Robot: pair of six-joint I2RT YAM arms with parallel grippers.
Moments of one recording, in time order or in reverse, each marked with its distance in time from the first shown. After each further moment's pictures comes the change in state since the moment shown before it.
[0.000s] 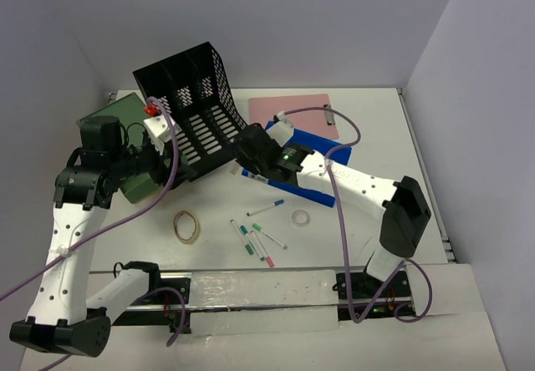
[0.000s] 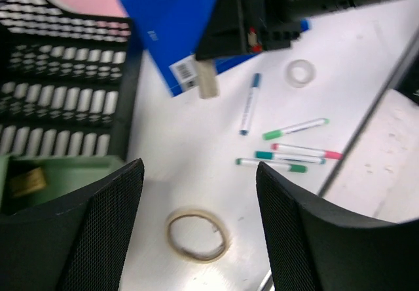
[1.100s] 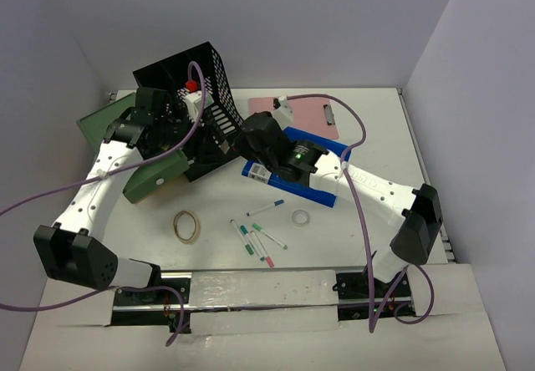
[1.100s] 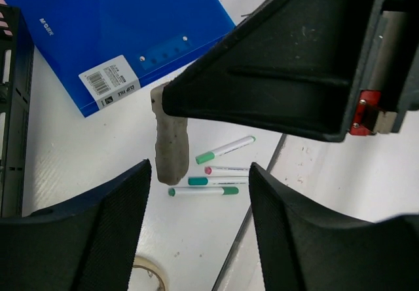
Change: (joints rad) left arm -0.137 0.414 0.112 0.107 0.153 -0.241; right arm 0.015 -0.092 0.037 0.159 -0.020 -0.087
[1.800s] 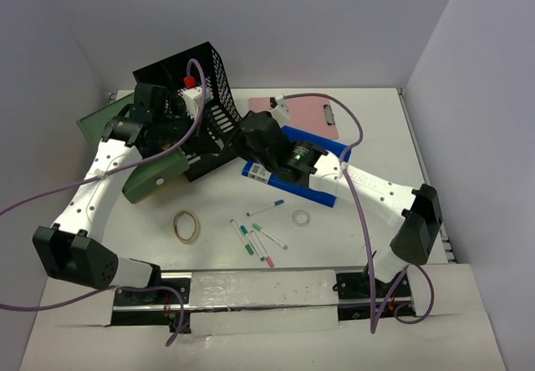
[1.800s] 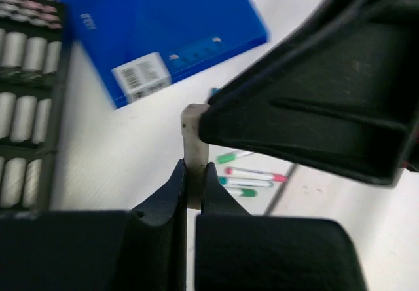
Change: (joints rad) left arm -0.003 0.002 0.050 -0.019 -0.133 -0.015; right arm 0.008 0.000 -0.003 0.052 -0.035 -0.013
